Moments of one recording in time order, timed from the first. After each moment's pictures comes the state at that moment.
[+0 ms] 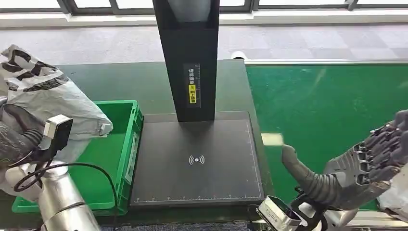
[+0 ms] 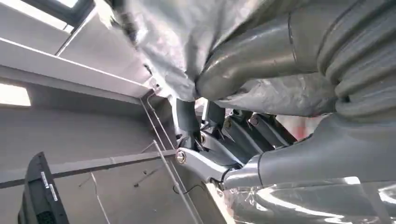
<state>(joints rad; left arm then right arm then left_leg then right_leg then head) -0.48 -0.33 0.87 -1.57 -1.29 0.70 -0.67 -0.01 0.33 0.09 -1.93 0.86 -0.70 -0.70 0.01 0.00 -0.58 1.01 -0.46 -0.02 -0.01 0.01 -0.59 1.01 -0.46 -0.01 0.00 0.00</state>
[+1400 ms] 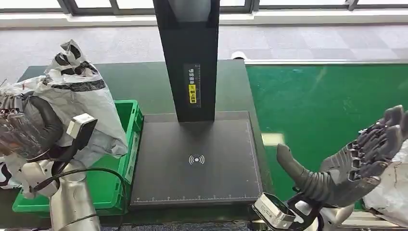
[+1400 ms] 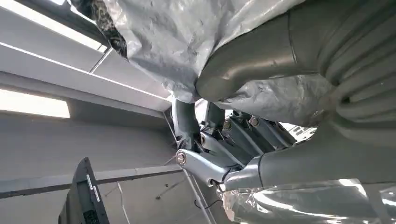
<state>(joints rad) -0.35 -0.35 0.58 -1.69 -1.39 0.70 -0.45 -0.01 0.33 0.09 -1.91 0.87 -0.70 -0.70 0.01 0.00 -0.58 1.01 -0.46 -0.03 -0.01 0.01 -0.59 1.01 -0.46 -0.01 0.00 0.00</state>
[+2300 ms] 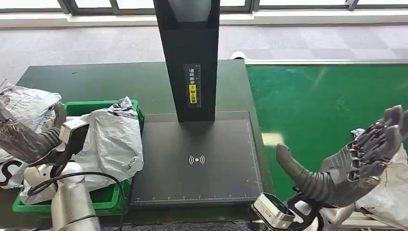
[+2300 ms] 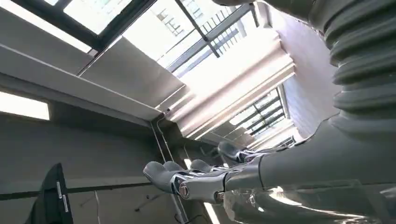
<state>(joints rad) -0.35 -0.34 0.62 -1.63 -1.24 0.70 -0.53 -0.01 0.33 0.09 -1.91 0.88 -0.70 -0.70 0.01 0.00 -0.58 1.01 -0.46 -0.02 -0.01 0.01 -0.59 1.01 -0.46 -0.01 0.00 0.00</state>
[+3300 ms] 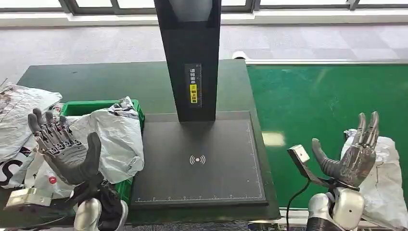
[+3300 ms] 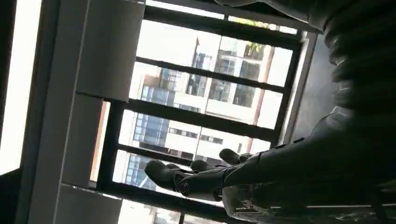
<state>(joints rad) 0.02 -0.25 -0.03 -1.86 -0.06 0.30 -0.66 -0.19 0.33 -0.60 -1.35 1.40 -0.70 -0.46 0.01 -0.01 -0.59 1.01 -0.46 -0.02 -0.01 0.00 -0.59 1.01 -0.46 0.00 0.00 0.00</state>
